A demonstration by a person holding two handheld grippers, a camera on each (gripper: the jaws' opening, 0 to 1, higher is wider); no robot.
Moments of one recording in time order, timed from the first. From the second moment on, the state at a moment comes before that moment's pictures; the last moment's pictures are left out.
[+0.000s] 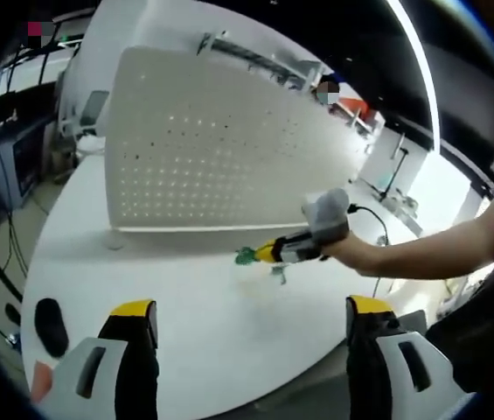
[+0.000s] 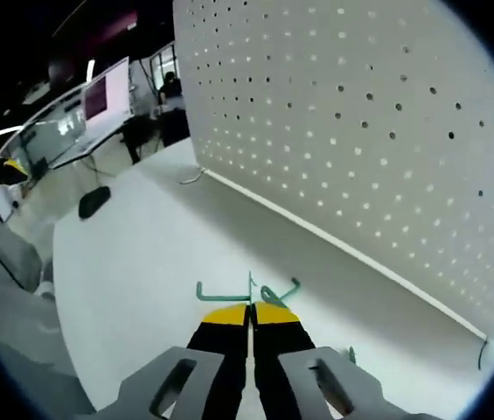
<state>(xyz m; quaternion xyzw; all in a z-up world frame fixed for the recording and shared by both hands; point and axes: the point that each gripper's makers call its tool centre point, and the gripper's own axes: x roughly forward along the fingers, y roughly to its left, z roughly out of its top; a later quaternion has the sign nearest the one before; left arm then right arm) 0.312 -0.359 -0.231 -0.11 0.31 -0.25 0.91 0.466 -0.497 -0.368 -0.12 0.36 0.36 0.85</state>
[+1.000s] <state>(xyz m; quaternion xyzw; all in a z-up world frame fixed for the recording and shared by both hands) 0.305 -0.371 -0.209 -0.09 0.28 -0.25 0.92 0.422 -0.500 -0.261 -0.02 0.29 0.41 0.87</state>
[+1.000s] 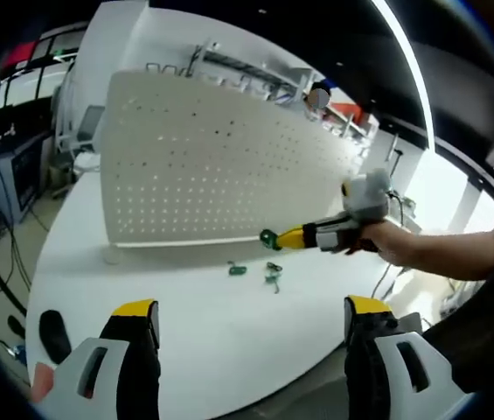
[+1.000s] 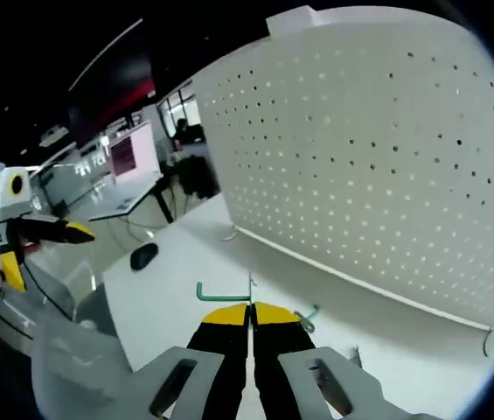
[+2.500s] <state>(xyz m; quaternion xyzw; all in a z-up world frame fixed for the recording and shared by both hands) 0.297 -0.429 -0.168 -0.22 0.24 -0.39 0.86 0.297 -0.472 -0.166 0.32 0.24 0.57 0.72</state>
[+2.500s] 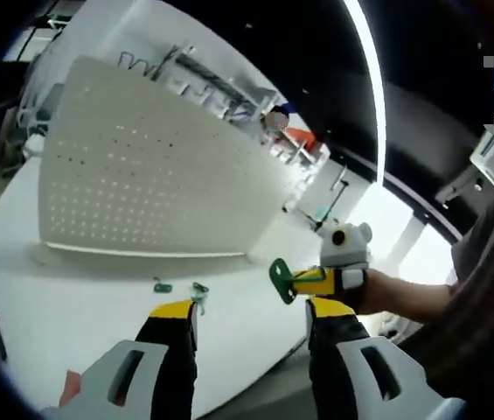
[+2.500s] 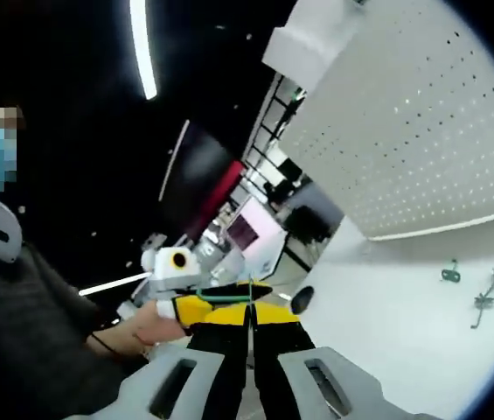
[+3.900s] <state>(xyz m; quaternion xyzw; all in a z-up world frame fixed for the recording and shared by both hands) 0.281 -0.468 -0.137 -0.31 0.22 -0.49 0.78 0.269 -0.470 -0.145 0.32 0.21 0.65 0.66</state>
